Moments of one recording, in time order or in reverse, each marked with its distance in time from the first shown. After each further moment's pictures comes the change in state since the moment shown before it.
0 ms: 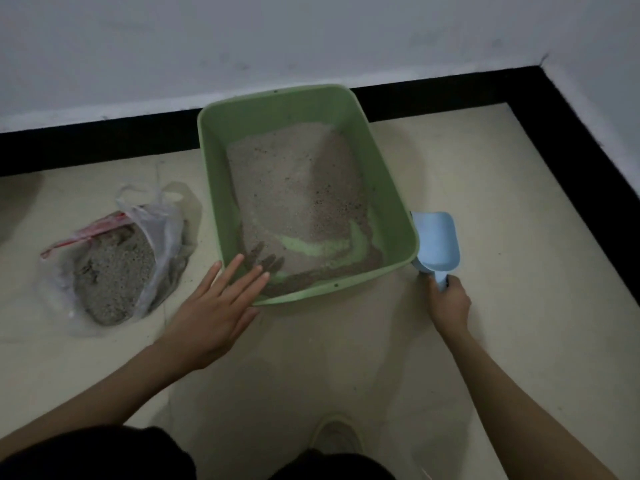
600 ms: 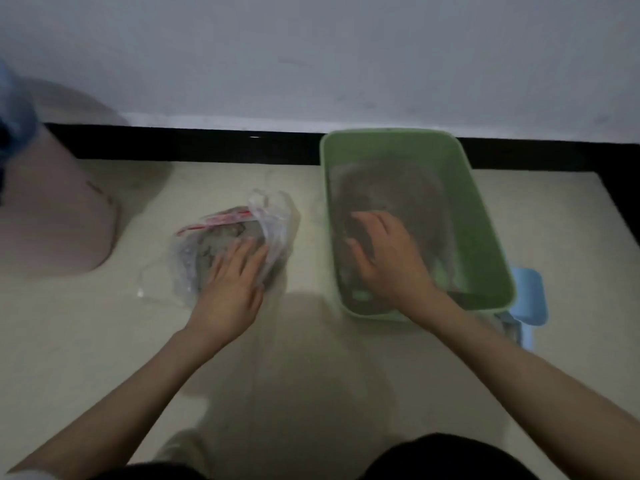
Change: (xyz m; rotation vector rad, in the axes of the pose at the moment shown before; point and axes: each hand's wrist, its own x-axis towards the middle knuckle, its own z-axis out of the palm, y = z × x) left_hand -0.064 -0.082 -0.015 -0.375 0.183 -0.489; right_hand -0.141 -0.211 0.072 -0.264 -0.185 -1.256
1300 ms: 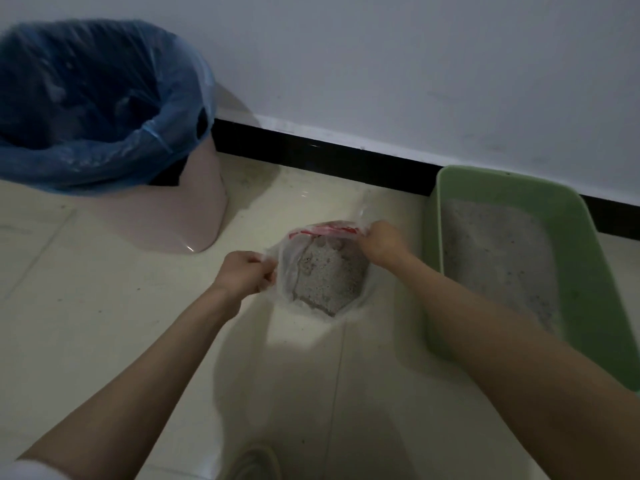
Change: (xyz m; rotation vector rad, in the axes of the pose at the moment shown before) left_hand -0.020 -0.124 -0.066 -1.089 0.112 -0.866; right_hand 0.129 -0.107 0.142 0.014 -0.528 0.437
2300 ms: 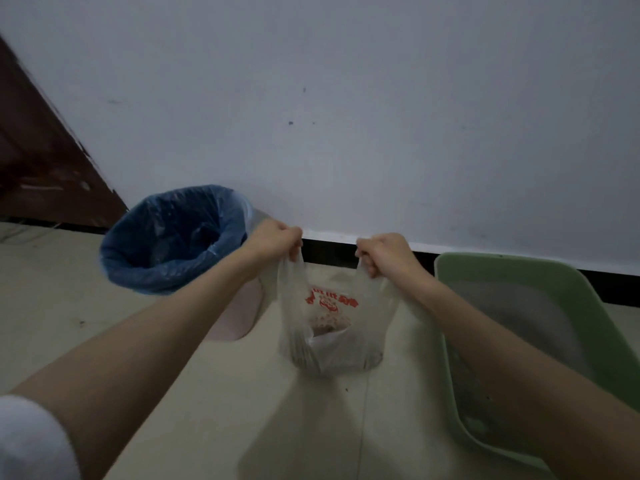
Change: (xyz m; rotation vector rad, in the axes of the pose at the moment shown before) left_hand -0.066 0.189 -0.011 0.379 0.132 0.404; right_hand -0.081 -0.055 -0.125 0.823 0.057 -0.351
